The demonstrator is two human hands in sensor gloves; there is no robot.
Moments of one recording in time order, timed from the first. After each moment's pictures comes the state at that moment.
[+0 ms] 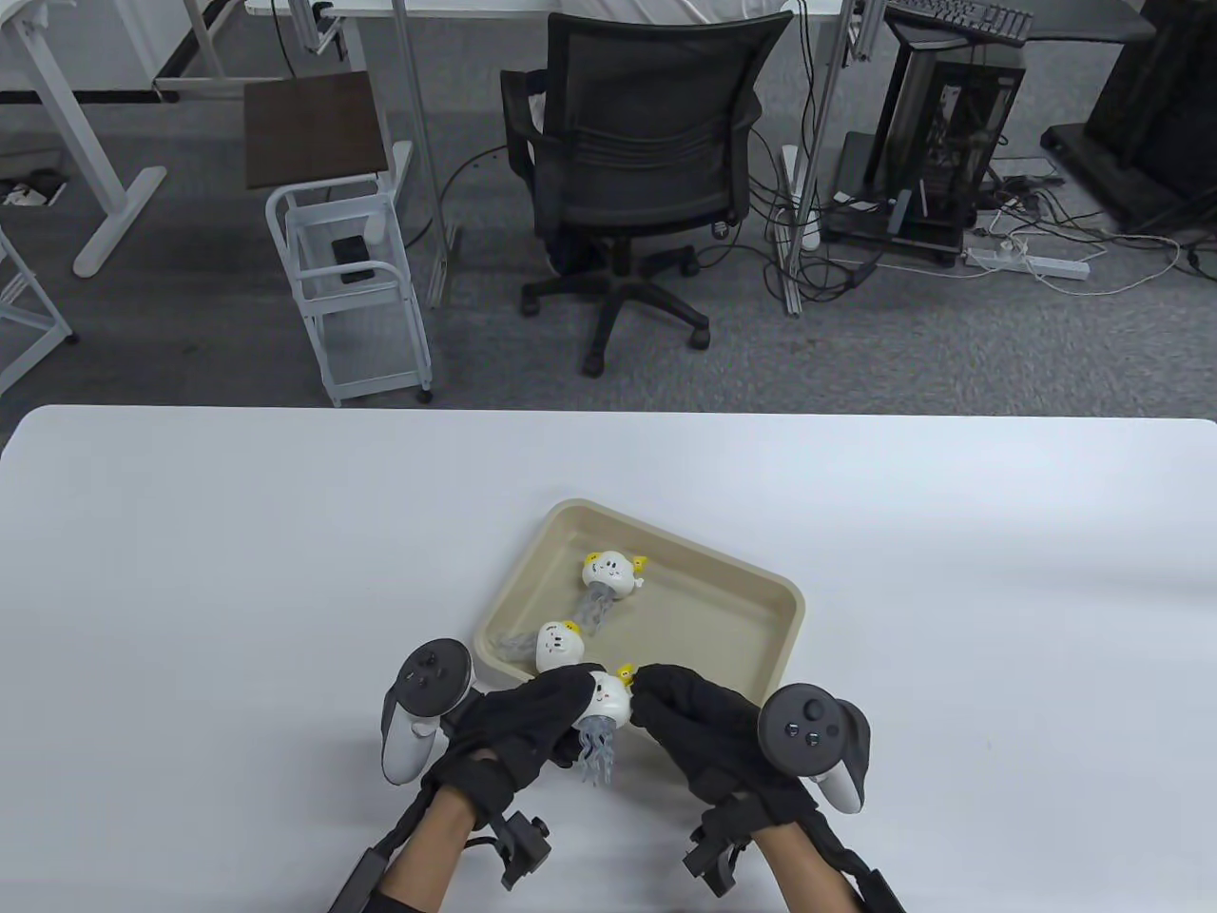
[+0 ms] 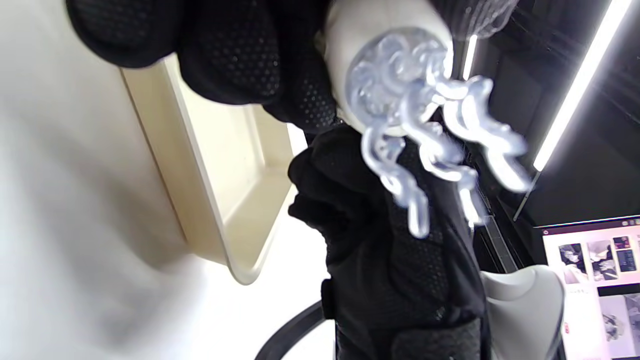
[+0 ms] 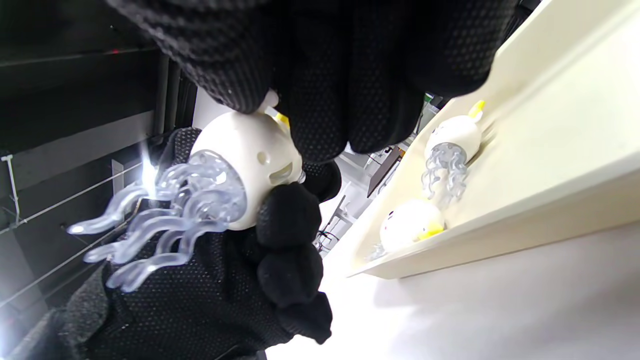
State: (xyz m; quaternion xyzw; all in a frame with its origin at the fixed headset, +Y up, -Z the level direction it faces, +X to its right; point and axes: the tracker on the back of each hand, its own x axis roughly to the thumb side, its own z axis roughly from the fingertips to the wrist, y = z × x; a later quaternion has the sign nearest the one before) left_hand -0.148 -0.742 -0.310 -0.20 -0.17 0.60 0.75; right_hand 0.112 -0.719 -0.283 0.19 -0.01 0.86 0.48
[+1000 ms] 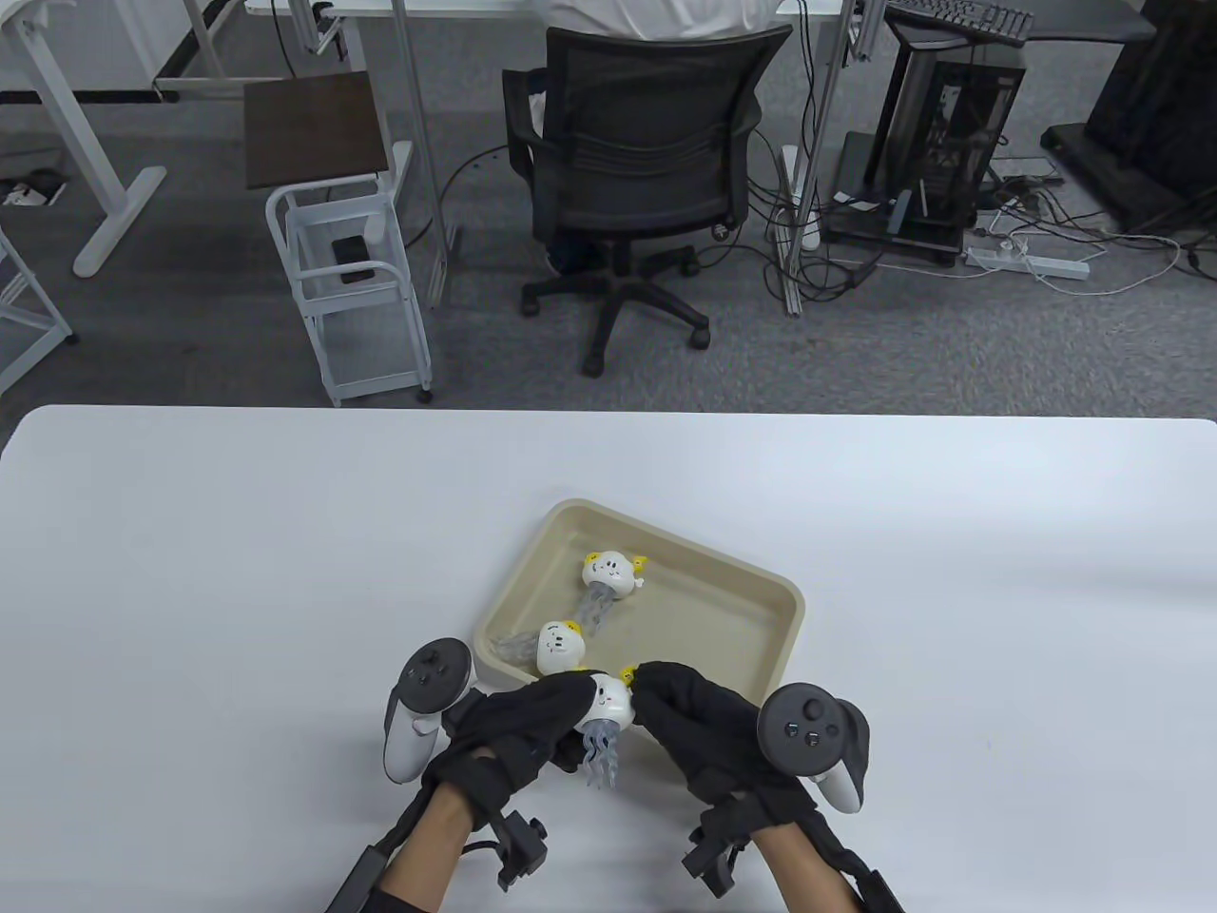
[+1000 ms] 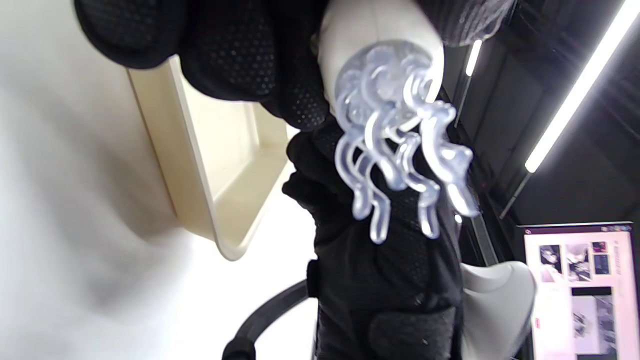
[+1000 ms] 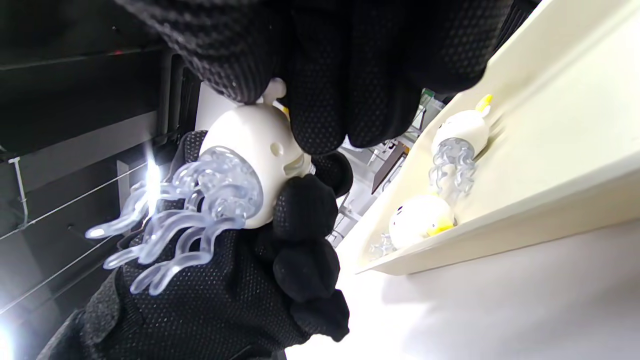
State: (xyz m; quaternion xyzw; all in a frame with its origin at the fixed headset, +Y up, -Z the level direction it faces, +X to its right) left_hand -0.147 -0.747 -0.312 -0.23 -0.18 0.63 0.72; right_hand 0.110 -0.719 -0.283 0.20 -0.01 0.85 0.49
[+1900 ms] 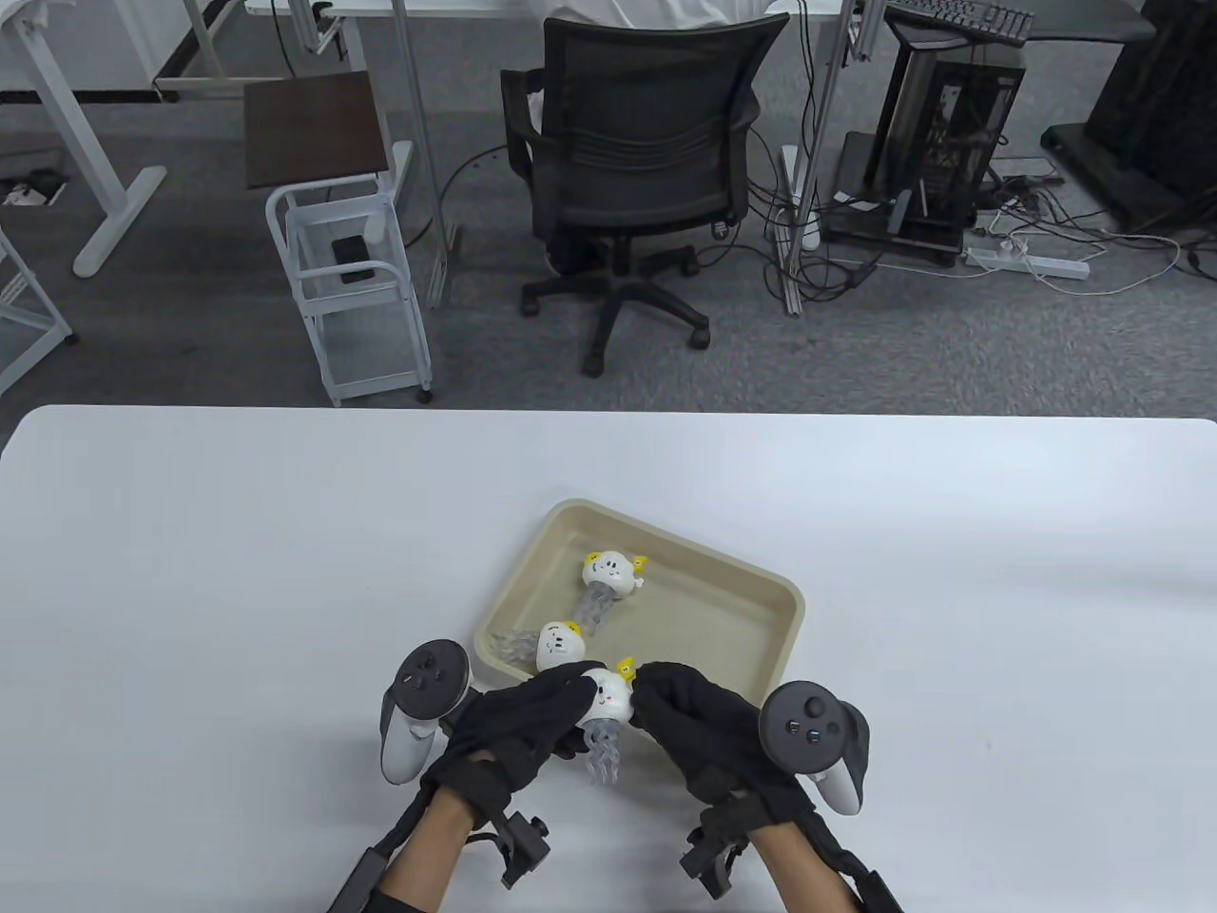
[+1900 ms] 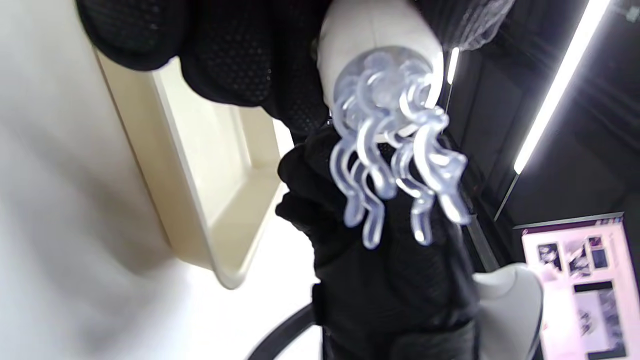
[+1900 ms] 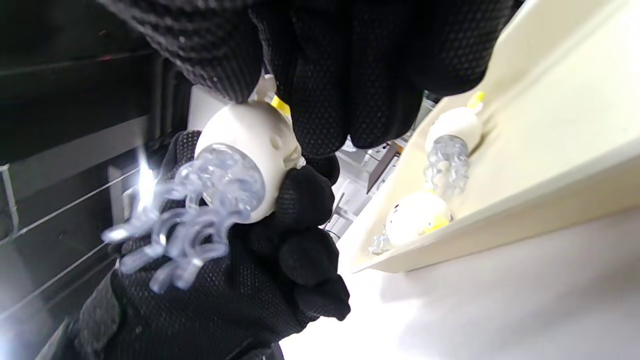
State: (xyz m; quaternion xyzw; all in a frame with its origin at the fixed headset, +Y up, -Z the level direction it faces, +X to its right) left_hand -0.151 -0.744 -0.312 -0.20 -0.18 0.63 0.73; right_hand 0.110 -0.718 -0.282 0.20 -0.01 0.85 0.48
